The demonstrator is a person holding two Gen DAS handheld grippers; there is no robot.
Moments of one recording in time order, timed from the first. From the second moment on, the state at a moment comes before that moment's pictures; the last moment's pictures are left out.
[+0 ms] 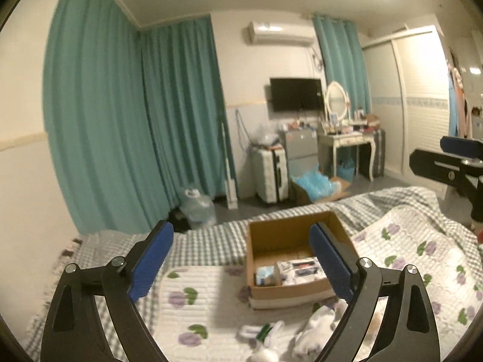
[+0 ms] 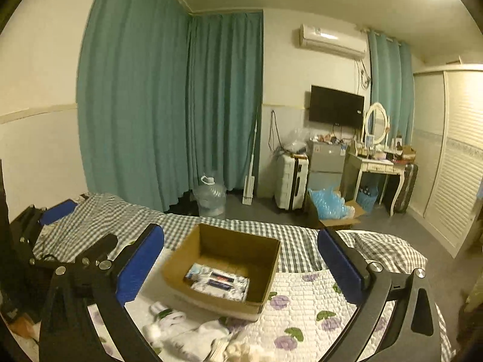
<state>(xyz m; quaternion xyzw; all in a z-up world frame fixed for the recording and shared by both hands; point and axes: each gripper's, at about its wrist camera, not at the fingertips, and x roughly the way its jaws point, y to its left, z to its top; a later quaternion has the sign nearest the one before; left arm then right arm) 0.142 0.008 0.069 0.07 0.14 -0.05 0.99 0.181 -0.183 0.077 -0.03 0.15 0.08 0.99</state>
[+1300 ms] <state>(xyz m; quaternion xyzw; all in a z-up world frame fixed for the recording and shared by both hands) 0.199 0.053 -0.146 0.04 0.36 -0.05 0.93 0.248 -0.087 -0.210 -0.13 0.39 0.12 0.90</state>
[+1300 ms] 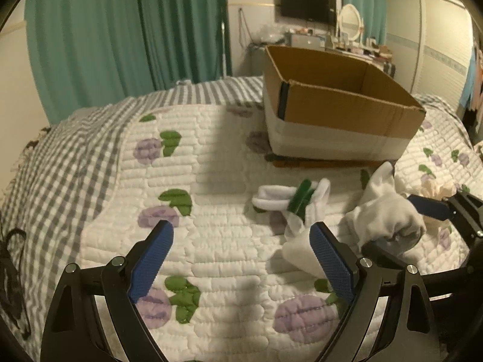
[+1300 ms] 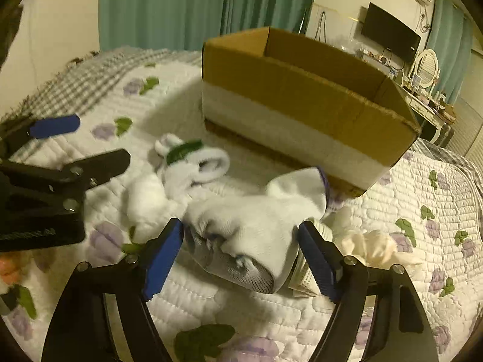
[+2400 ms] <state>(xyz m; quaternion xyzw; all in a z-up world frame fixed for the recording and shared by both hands) 0.203 0.019 -0.172 0.03 0.40 -0.15 0.91 0.226 -0.138 -0.153 -0.01 0.32 0.13 0.94</state>
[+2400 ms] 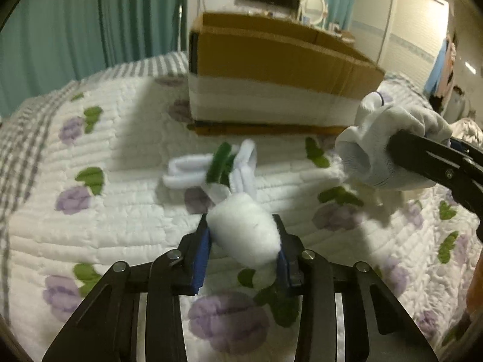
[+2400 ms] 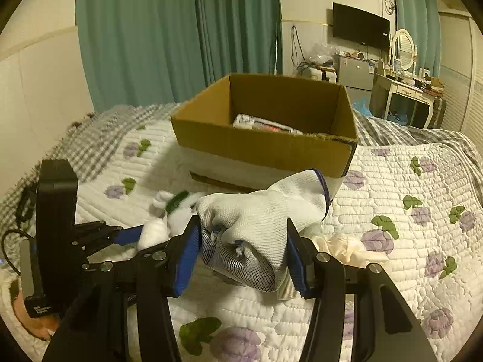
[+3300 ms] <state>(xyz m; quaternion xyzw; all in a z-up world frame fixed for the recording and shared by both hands) 0.169 -0.016 0.018 0.08 0.25 -0.15 0.95 0.195 -0.165 0.041 0.01 0.18 0.22 0.96</state>
